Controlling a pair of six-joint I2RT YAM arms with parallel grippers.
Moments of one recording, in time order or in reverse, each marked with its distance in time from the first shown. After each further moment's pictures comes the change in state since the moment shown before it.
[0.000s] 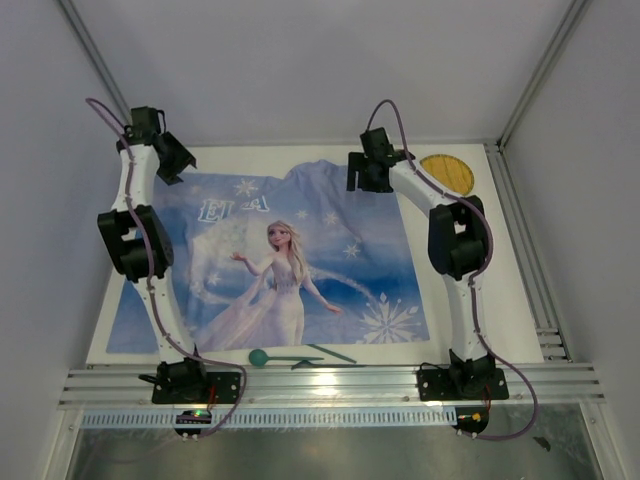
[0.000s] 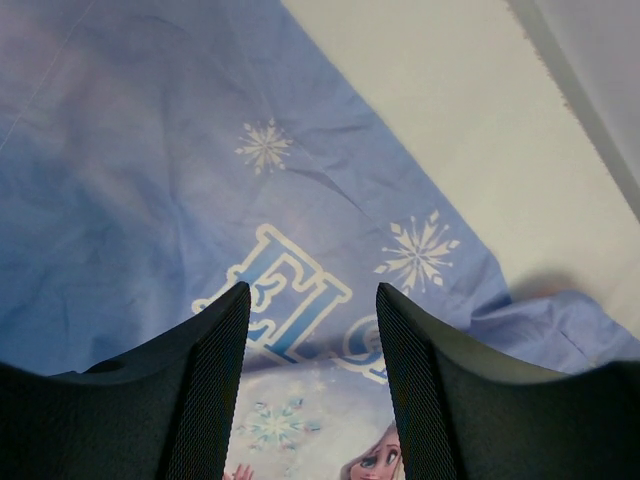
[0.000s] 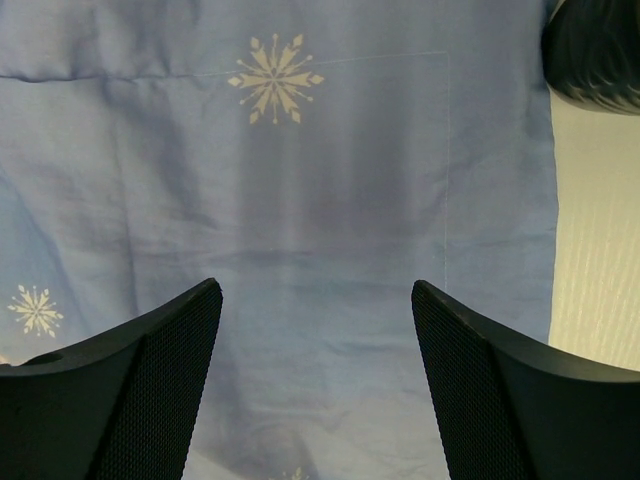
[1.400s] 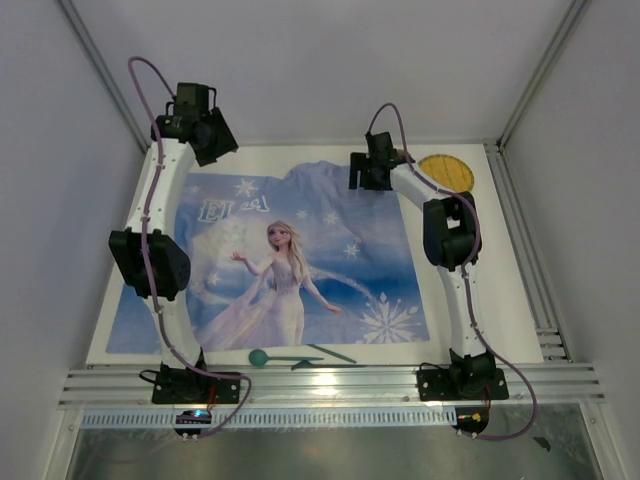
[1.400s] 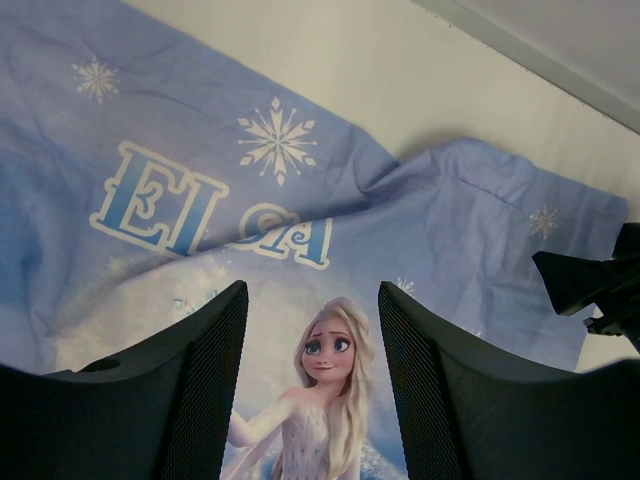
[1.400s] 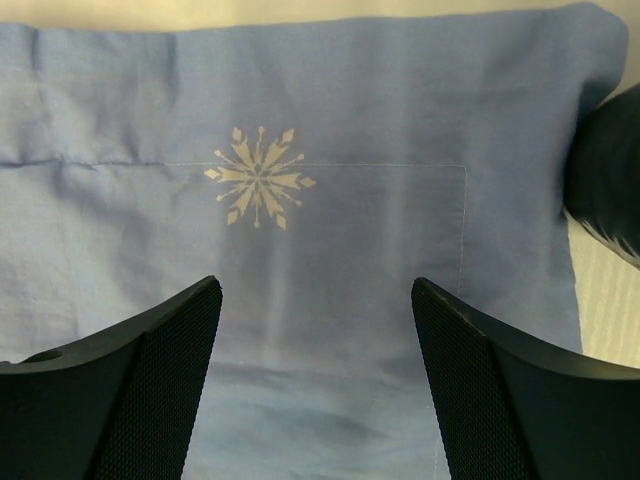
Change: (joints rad) left arm -0.303 -0.259 0.000 -0.097 -0.141 0.086; right arm -0.063 0.162 0.068 0.156 -0.092 -0.062
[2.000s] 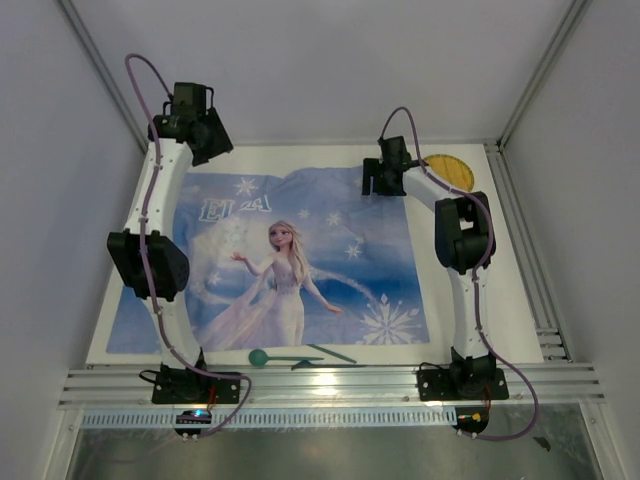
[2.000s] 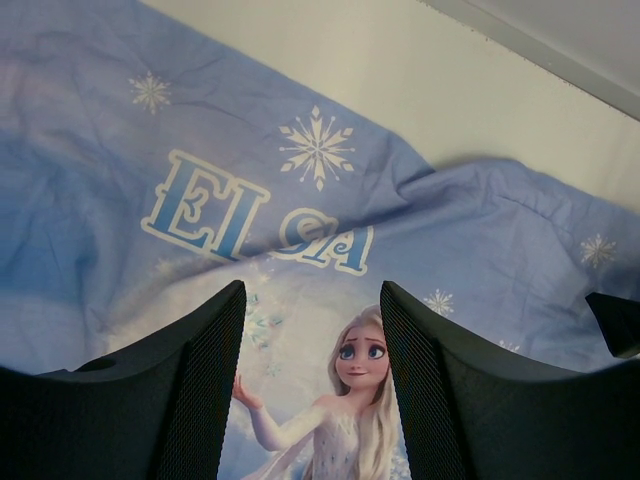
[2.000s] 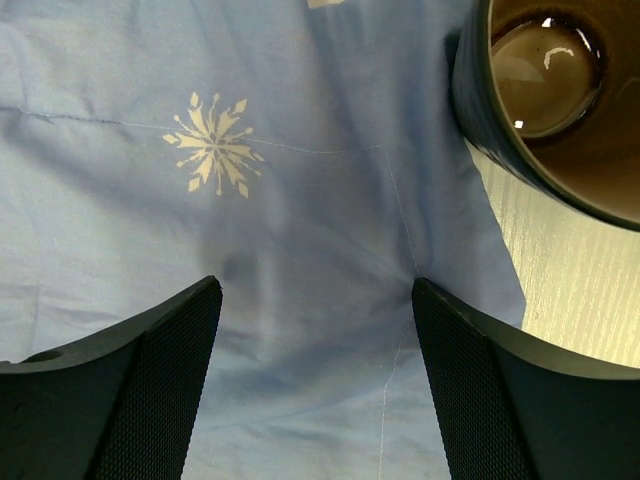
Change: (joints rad) left arm 0.008 -0.008 0.001 -0.013 -0.062 0.046; right arm -0.051 -0.110 -0.177 0.025 0.004 -0.043
